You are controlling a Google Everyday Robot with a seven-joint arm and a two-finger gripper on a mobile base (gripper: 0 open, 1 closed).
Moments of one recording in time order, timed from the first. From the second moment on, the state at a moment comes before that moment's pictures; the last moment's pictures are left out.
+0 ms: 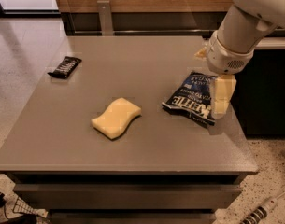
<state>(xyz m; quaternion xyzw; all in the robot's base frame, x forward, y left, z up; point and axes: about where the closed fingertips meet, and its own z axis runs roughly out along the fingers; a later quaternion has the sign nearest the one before) 0.545 -0.178 0.873 -0.73 0.68 -0.02 0.12</state>
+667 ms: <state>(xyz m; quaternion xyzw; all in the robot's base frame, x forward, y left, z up) 0.562 -0.165 0.825 -0.75 0.66 0.01 0.07</state>
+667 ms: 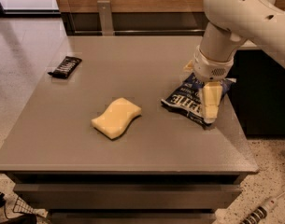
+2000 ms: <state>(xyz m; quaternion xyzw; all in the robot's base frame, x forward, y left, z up) 0.568 -0.161 0.821 -0.73 0.68 0.02 0.07</state>
